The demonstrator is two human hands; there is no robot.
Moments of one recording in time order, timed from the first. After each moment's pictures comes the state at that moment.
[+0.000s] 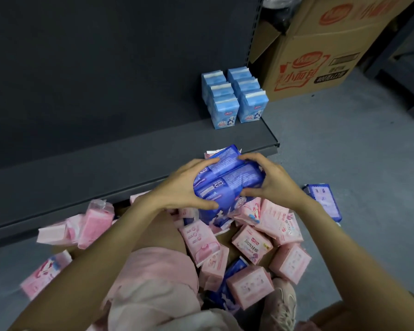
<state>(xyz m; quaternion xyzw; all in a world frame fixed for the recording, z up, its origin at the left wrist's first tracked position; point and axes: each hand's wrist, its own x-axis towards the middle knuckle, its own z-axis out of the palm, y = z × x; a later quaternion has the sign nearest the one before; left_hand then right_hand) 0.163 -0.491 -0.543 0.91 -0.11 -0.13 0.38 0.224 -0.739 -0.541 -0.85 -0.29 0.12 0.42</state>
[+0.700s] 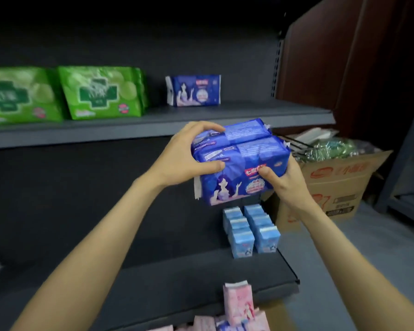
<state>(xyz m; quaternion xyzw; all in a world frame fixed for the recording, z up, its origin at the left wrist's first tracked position) 0.220 -0.463 -0.214 0.87 -0.19 0.27 0.36 0.291 -0.684 -0.271 -0.67 -0.33 -0.12 0.66</state>
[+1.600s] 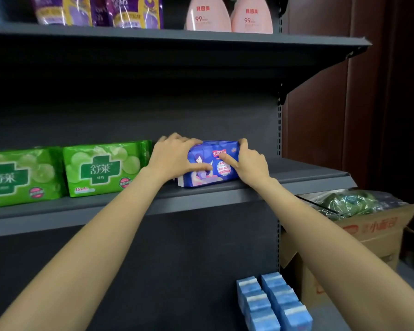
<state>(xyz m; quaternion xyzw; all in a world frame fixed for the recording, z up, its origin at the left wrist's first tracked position) 0.361 -0.381 -0.106 0.91 -0.01 0.38 -0.15 0.451 -0.560 -0.145 -0.87 -0.24 -0.29 0.32</state>
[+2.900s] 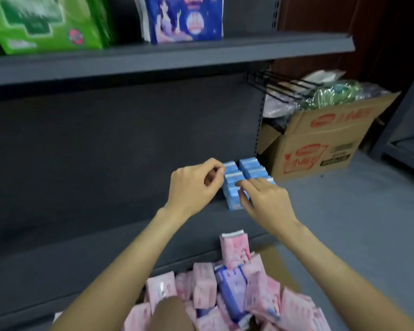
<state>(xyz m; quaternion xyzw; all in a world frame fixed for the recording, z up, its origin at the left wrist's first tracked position) 0.235 -0.494 -0.364 0.90 -0.08 0.36 0.22 0.289 -0.670 -0.413 -0.83 -0.36 -0.40 0.14</state>
